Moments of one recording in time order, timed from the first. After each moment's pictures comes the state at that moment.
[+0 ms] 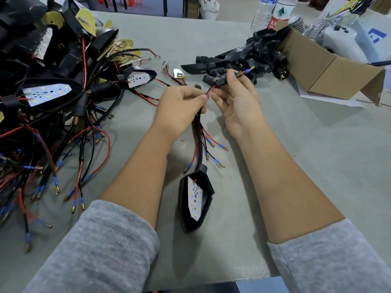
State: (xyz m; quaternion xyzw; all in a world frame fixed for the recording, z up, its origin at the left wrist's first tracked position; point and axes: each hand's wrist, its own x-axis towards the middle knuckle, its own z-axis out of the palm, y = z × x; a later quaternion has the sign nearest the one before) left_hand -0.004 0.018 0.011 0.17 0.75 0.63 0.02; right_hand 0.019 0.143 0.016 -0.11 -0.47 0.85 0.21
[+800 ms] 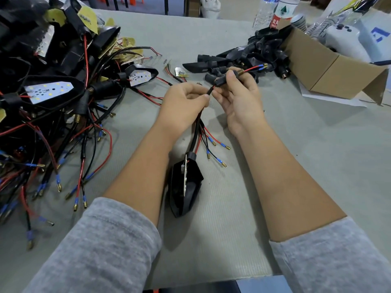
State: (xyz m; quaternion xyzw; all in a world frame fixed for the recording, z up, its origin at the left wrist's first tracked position) left_hand -0.004 0.018 0.014 0.16 0.75 0.64 0.04; right_hand 0.017 0.141 0.016 -0.12 -0.50 0.83 0.24
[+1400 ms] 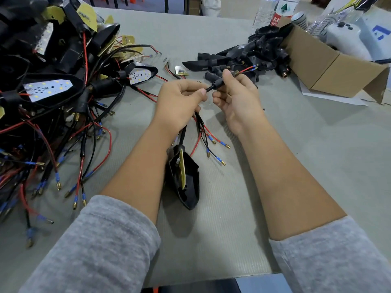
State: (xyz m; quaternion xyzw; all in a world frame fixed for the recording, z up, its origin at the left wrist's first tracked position) left_hand -0.010 0.017 0.008 0.15 0.73 0.67 0.02; right_hand 0.017 0.142 0.017 -0.13 -0.55 0.80 0.19
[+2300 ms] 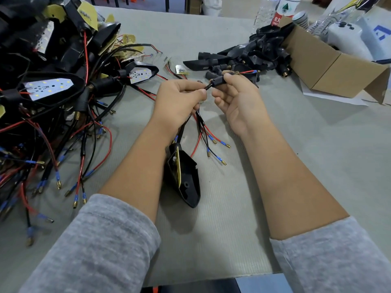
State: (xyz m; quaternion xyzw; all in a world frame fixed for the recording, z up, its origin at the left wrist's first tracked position) left_hand -0.007 0.015 0.012 0.13 0.71 0.69 0.05; right_hand 0.022 0.146 0.019 -0.12 -0.53 0.83 0.16
